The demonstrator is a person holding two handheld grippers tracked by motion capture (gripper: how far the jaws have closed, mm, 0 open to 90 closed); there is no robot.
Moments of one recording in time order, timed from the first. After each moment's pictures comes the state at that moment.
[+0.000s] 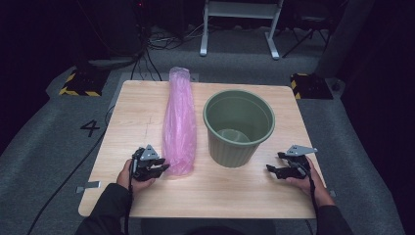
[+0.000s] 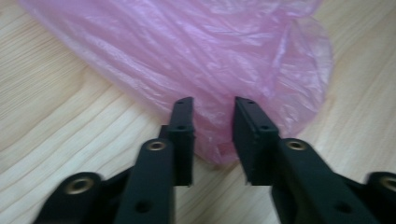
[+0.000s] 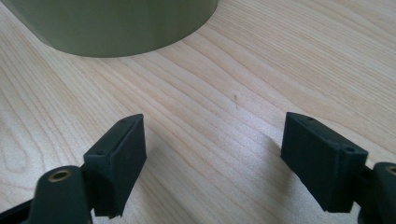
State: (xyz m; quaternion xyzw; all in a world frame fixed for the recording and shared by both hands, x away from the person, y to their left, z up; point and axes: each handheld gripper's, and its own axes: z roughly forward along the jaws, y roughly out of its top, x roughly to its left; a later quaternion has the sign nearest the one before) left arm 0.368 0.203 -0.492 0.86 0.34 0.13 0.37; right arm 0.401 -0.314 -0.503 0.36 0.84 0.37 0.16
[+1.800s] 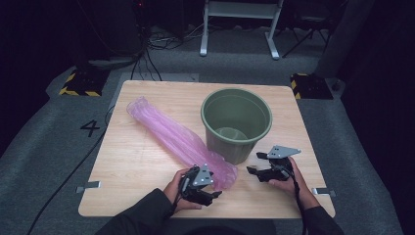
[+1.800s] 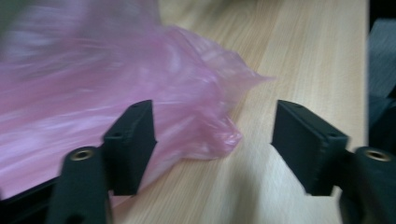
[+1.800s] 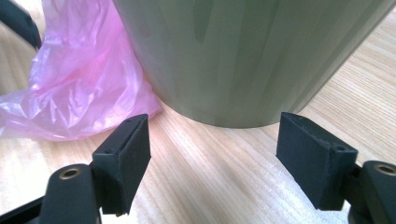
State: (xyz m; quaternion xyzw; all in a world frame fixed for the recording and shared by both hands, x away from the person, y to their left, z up) left arm 0.318 0.072 -0.475 0.88 0.19 0.10 0.42; right arm 0.384 -0.247 -0.480 0.29 0.85 0.43 0.14
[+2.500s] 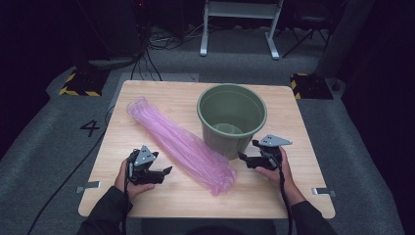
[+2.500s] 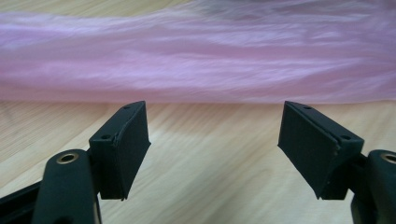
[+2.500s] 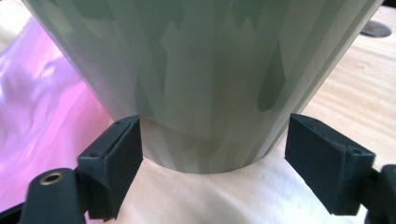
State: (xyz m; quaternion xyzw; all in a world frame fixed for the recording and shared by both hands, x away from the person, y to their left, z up) left arm 0.351 0.214 -0.475 0.82 0.36 0.18 0.41; right arm 0.411 -0.214 -0.471 0.36 0.80 0.45 0.19
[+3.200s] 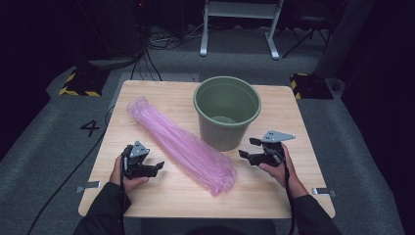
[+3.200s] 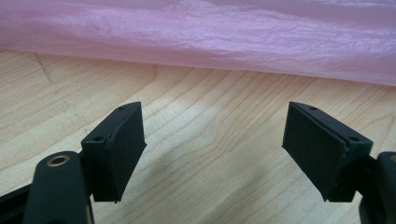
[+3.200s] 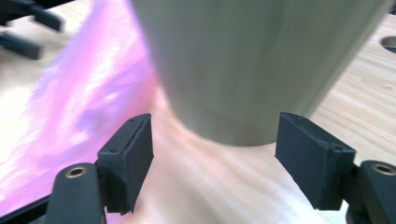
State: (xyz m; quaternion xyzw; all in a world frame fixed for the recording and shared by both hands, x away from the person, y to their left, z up) left arm 0.373 0.235 -0.493 0.81 0.40 0.18 0.38; right arm 0.413 -0.220 -0.454 0.31 0.81 0.47 0.14
